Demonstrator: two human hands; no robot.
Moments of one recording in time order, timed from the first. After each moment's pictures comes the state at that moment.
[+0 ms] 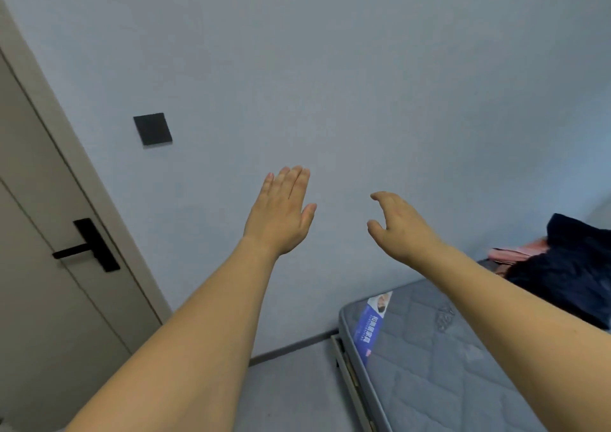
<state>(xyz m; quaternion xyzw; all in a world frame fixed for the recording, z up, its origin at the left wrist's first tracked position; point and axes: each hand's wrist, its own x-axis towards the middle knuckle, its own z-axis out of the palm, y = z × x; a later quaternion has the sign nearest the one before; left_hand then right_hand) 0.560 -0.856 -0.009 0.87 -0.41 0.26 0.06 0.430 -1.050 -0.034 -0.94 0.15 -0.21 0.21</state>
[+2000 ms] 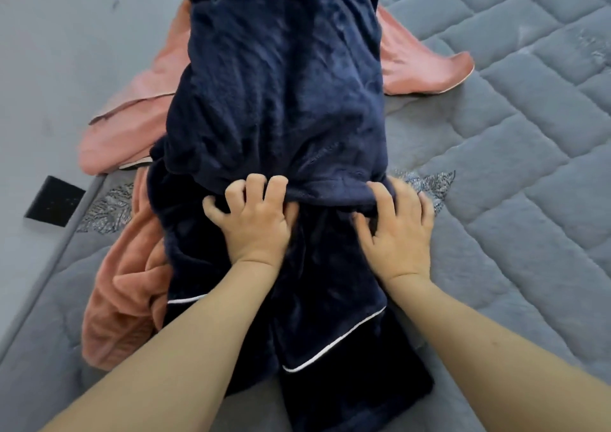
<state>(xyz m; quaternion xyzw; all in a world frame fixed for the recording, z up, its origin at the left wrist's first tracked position) 0.485 -1.860 -0.762 0.75 -0.65 0.09 0.10 0.291 -1.851 -0.784 -0.69 0.69 -0.19 0.03</state>
